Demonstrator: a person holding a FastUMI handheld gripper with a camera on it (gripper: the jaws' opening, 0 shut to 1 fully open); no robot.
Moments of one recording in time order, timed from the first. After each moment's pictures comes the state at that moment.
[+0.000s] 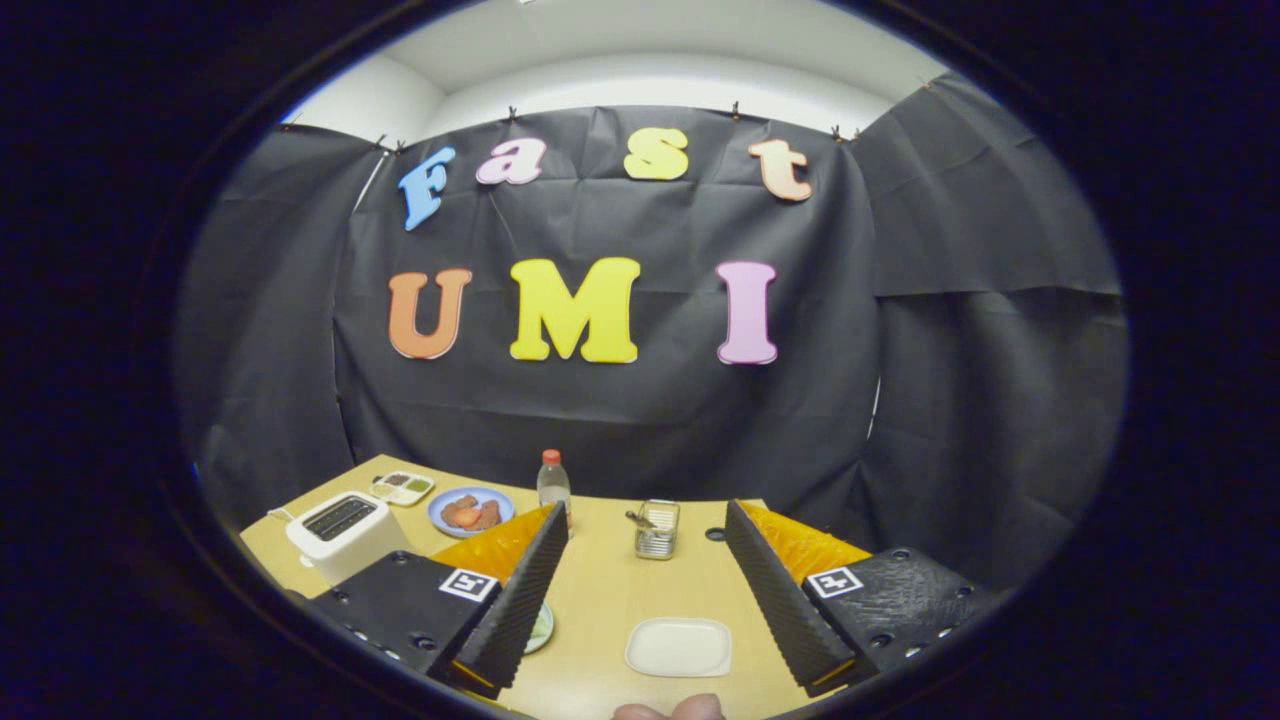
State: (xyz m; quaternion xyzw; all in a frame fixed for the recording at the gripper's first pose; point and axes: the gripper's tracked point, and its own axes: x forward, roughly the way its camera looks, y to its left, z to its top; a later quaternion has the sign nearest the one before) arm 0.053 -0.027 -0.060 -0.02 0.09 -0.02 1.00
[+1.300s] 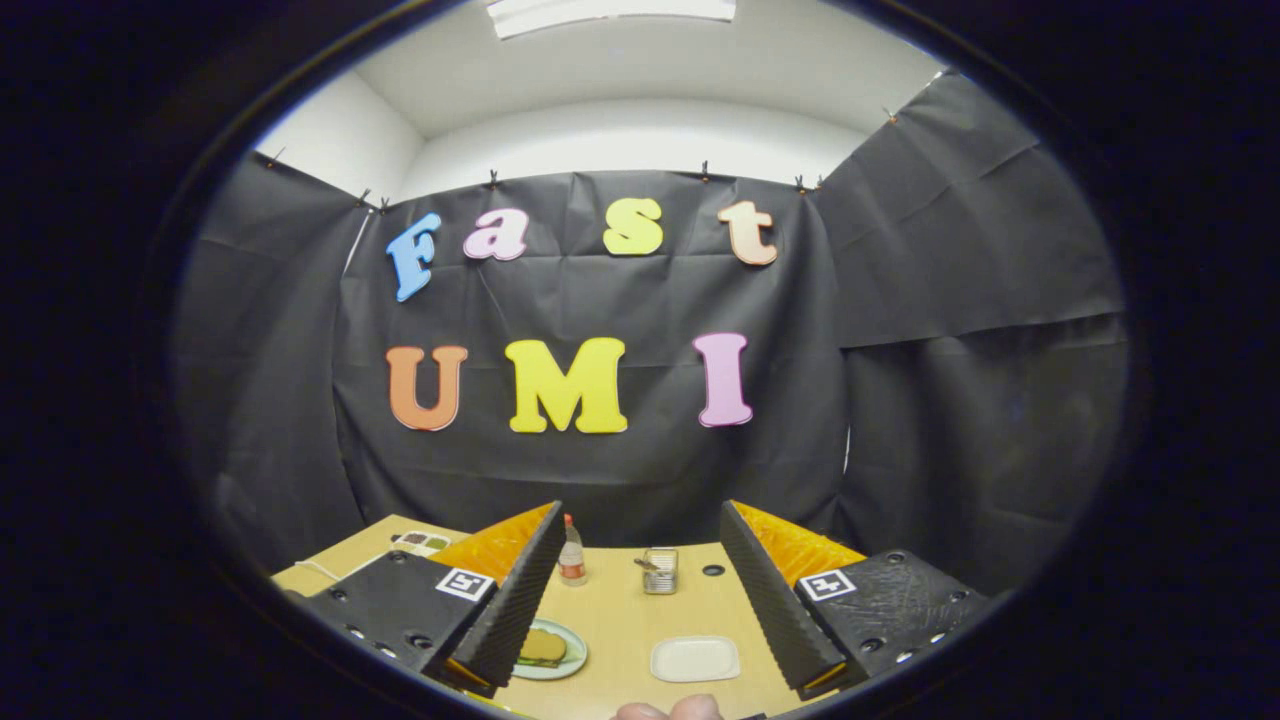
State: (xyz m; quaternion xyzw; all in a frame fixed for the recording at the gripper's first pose) arm -0.009 0.004 0.006 0.02 0.02 -0.04 1.00
